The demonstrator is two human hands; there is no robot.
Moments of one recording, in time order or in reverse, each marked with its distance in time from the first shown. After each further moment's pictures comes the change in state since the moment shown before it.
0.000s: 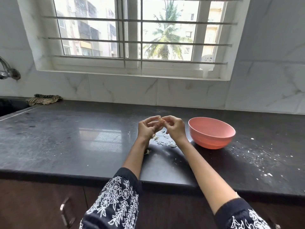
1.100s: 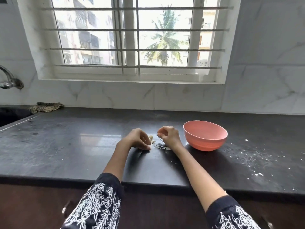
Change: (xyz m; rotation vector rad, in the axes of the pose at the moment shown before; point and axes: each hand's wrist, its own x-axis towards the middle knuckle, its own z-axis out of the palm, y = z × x) left_hand -0.004 0.035 -0.042 1.087 -0.398 -0.134; right_hand -0.013 -0.001 -0.004 -0.230 -0.162 0.070
